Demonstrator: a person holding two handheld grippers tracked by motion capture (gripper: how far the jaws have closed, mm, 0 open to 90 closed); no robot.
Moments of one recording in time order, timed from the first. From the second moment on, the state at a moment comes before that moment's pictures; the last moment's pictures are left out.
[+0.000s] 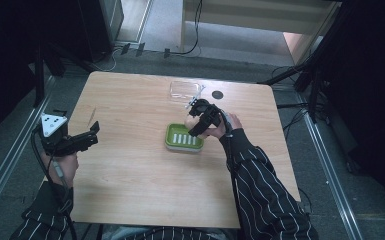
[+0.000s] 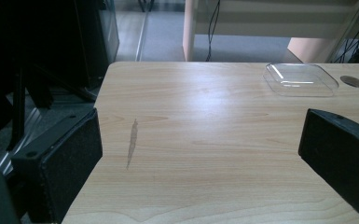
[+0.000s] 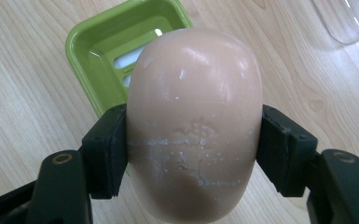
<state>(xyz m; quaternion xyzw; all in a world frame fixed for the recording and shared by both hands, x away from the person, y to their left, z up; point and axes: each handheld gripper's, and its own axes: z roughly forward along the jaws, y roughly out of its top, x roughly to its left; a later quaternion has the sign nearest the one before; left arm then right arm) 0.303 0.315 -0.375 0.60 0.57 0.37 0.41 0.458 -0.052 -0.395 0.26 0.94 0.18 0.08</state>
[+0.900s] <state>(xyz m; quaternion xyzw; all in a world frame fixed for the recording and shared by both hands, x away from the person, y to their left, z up) 0.303 0.315 -0.375 0.60 0.57 0.37 0.41 0.461 -0.035 -0.410 0.24 0.95 0.18 0.07</state>
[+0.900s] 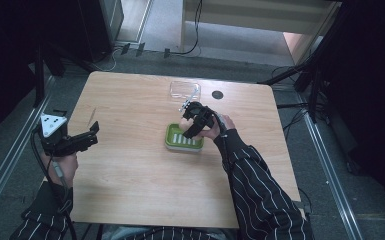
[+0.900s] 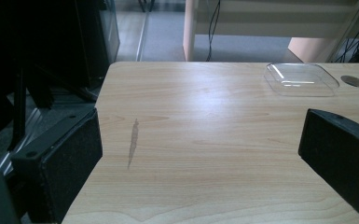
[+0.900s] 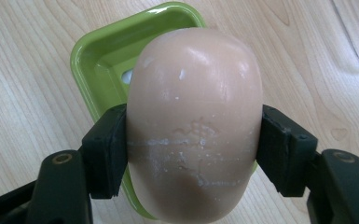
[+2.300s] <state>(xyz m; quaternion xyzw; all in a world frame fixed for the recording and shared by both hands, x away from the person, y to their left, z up) 0.302 0.316 -0.375 0.61 0.57 0.37 0.41 0.464 -0.023 -0.439 0.21 0.96 0.18 0.06</state>
